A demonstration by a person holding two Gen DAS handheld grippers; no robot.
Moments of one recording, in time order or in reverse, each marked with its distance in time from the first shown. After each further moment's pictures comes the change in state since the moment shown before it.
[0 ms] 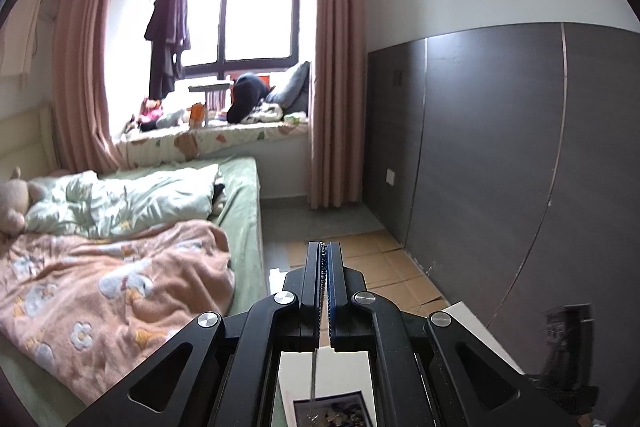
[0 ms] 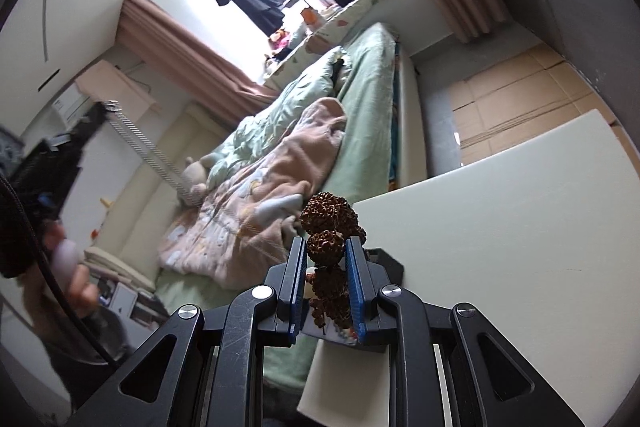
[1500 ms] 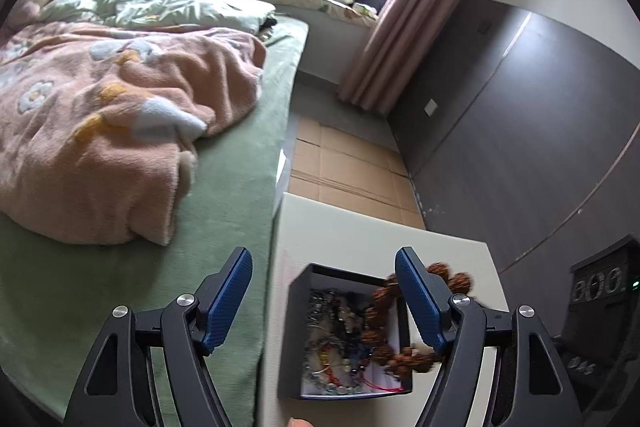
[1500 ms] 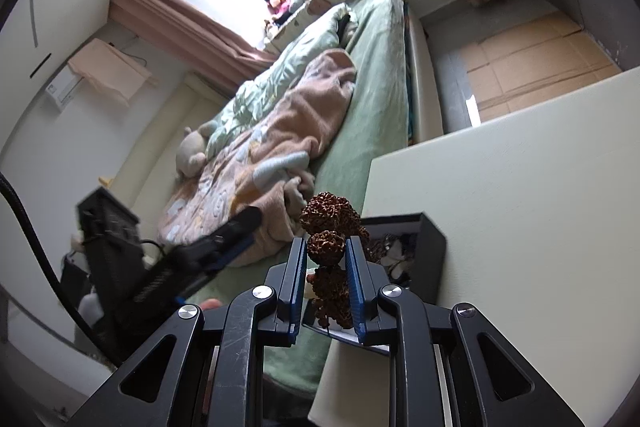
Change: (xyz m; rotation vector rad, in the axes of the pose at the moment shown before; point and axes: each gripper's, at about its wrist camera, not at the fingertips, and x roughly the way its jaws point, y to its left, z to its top) left arm 0.066 0.073 -0.164 -0.461 0.345 -0.017; right arm 0.080 0.009 -0.027 0.023 0.134 0.014
